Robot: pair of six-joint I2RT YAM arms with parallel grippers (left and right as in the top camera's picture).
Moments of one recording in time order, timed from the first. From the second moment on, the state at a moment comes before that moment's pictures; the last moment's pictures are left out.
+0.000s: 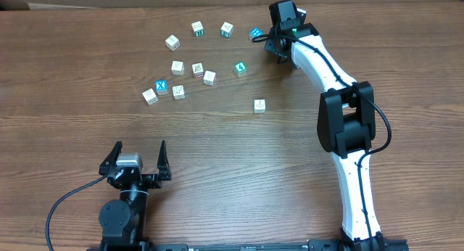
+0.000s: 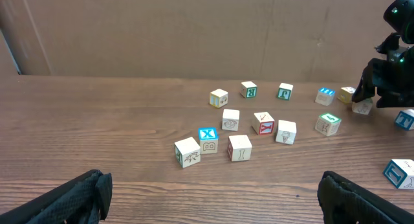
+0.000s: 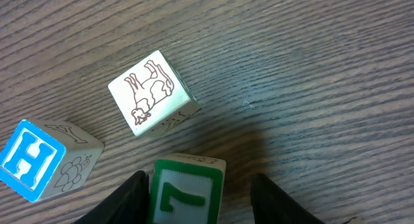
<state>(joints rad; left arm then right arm) -0.03 0.01 0.01 -0.08 -0.02 -0.05 0.27 2.54 2.17 -0.67 0.21 0.57</state>
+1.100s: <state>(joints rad) -0.03 0.01 0.01 -0.08 -0.02 -0.05 0.27 2.54 2.17 -0.65 0.22 0.43</state>
